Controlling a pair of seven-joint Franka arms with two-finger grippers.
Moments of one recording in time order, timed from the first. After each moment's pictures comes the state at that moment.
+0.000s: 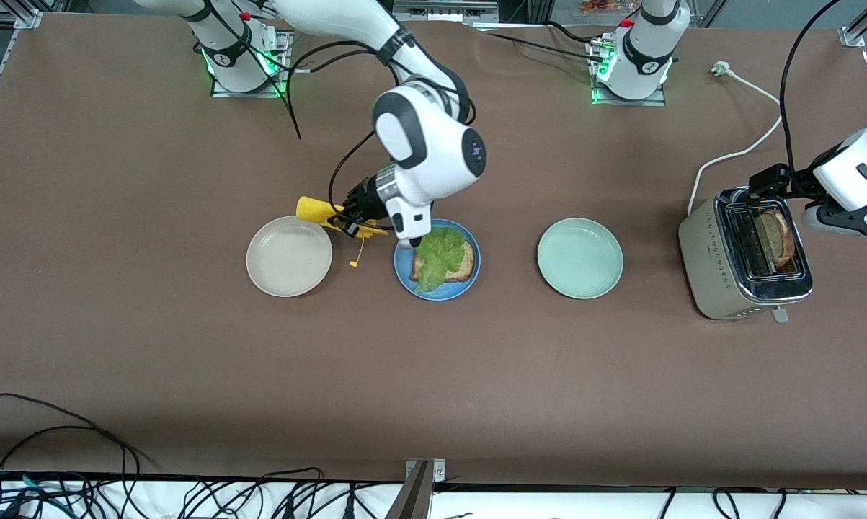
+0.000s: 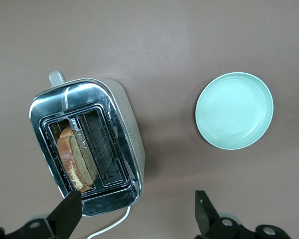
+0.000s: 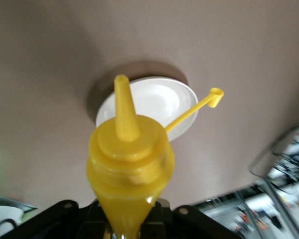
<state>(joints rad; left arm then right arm) -0.05 0.05 0.11 -1.73 0.01 1.67 0.24 0.96 0.78 -0.24 -1.15 -0.39 1.37 -0.43</state>
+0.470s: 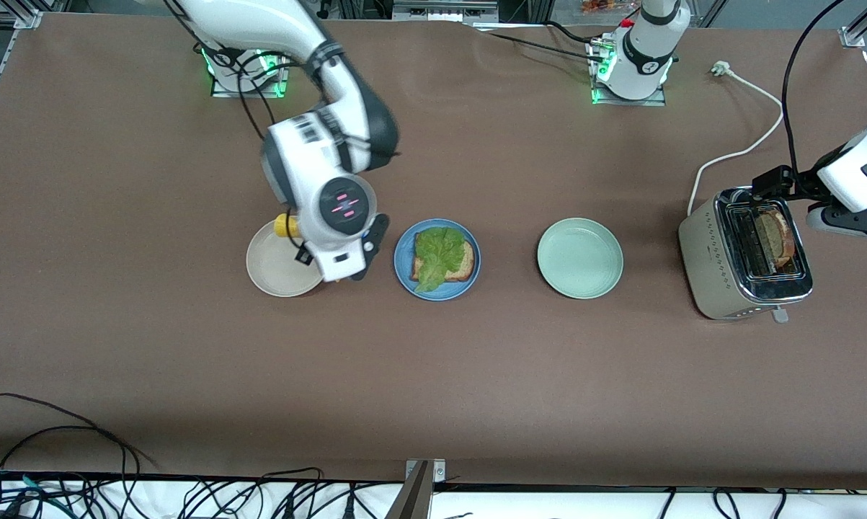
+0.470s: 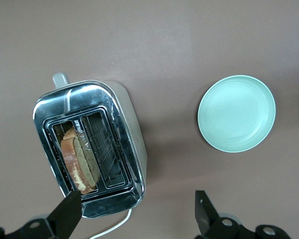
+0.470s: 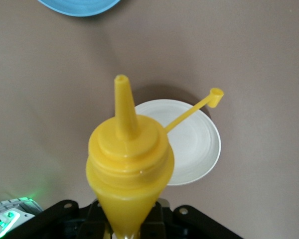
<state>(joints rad) -0.05 0.05 0.12 -1.73 0.01 1.68 0.24 0.70 0.70 -0.24 -1.15 -0.02 1.45 -0.70</state>
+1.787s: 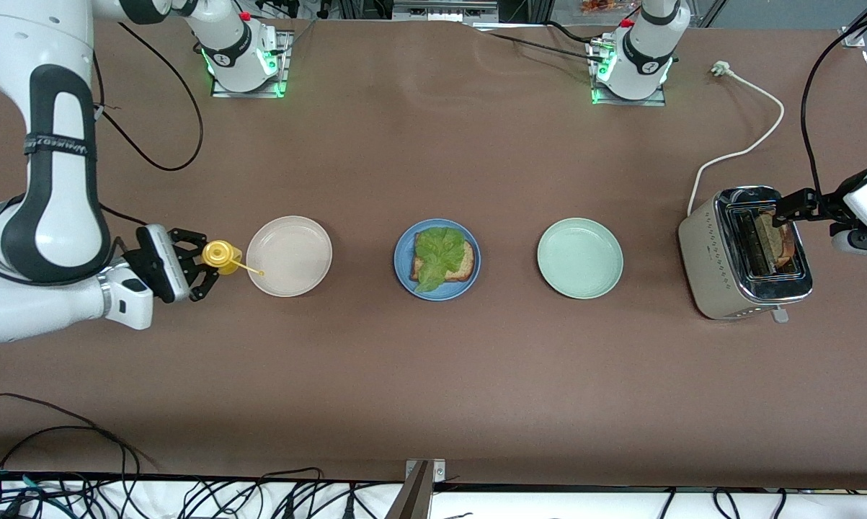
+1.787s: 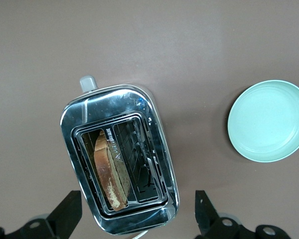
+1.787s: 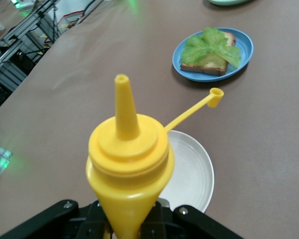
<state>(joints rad) -0.04 0.12 0.20 -1.73 0.01 1.77 0.32 0.13 0.73 -0.23 -1.19 0.65 1.31 -1.97</state>
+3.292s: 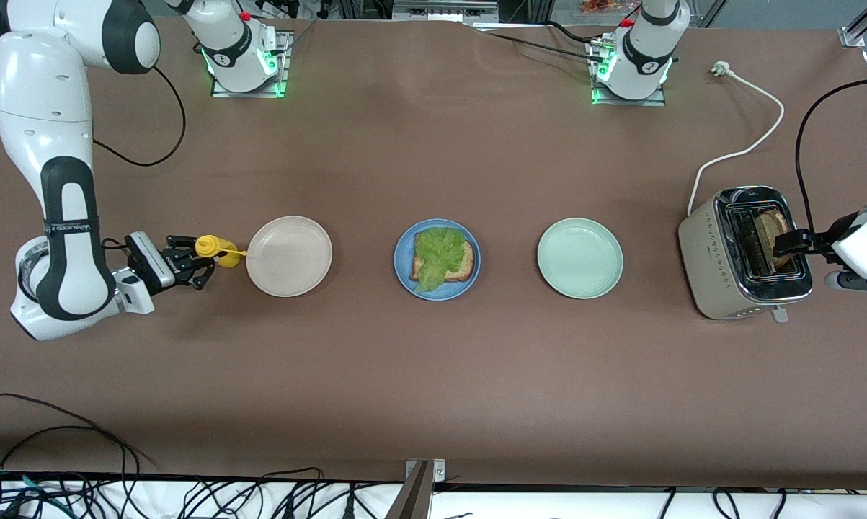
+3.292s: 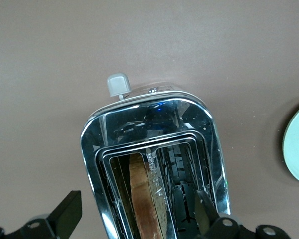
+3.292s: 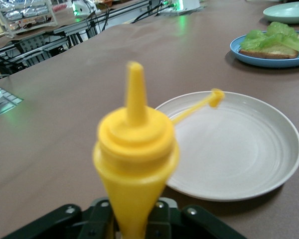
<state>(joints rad) 0.00 0.29 0.26 -1.74 0.01 1.92 0.36 -0.03 0.94 -0.22 -1.32 0.68 1.31 -2.54</state>
